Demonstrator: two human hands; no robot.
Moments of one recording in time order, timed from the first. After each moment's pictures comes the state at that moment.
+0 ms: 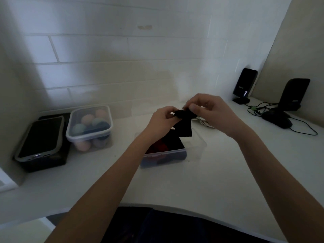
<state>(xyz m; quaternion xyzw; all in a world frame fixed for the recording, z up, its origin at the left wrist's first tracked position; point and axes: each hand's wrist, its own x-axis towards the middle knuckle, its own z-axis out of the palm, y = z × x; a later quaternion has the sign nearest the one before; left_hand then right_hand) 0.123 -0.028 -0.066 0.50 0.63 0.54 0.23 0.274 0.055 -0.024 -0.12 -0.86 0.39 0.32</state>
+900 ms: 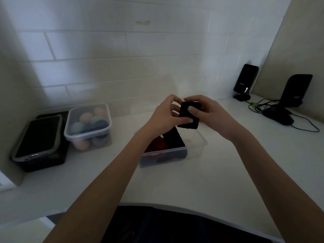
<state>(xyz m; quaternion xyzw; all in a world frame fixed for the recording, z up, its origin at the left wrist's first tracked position) 0.123 -0.022 -0.059 0.55 0.61 0.52 0.24 0.269 0.067 -0.047 -0.21 -0.81 0.45 0.30</state>
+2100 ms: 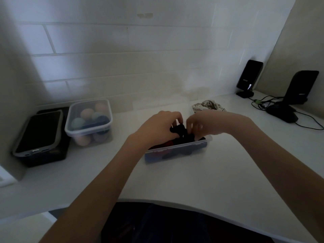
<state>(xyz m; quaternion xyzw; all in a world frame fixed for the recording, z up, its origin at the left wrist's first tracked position) 0.117 -0.048 -0.069 0.67 0.70 0.22 0.05 0.255 0.061 -0.033 -0.24 -0.96 0.09 -0.12</state>
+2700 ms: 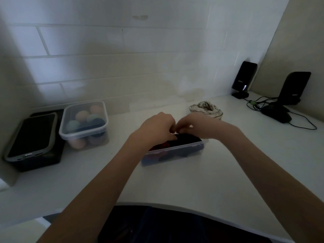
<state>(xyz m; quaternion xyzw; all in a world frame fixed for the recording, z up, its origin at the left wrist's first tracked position) 0.123 -0.037 -0.066 0.64 0.75 0.13 0.03 0.248 0.060 -0.051 -0.22 -0.97 0.13 0.00</state>
